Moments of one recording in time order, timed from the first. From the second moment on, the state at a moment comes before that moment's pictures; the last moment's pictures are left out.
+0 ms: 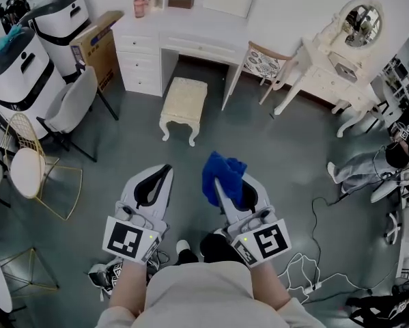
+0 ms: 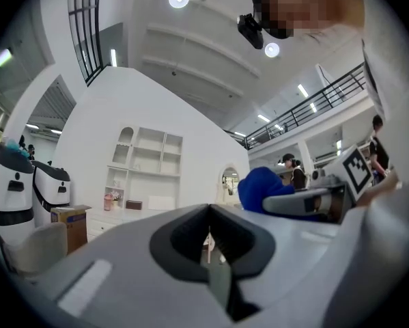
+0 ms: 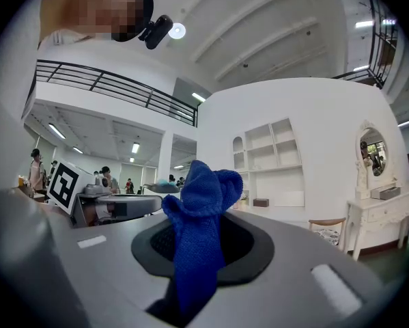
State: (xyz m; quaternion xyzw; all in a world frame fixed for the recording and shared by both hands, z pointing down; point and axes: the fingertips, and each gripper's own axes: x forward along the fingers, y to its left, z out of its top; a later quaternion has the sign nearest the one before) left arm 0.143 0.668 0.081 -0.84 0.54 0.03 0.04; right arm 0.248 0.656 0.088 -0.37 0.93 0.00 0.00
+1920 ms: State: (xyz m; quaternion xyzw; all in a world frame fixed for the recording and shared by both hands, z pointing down) left arm 0.121 0.354 0.080 -0.82 0.57 0.01 0.03; right arm 0.230 0.337 0.099 -0.32 0.94 -0.05 0.03
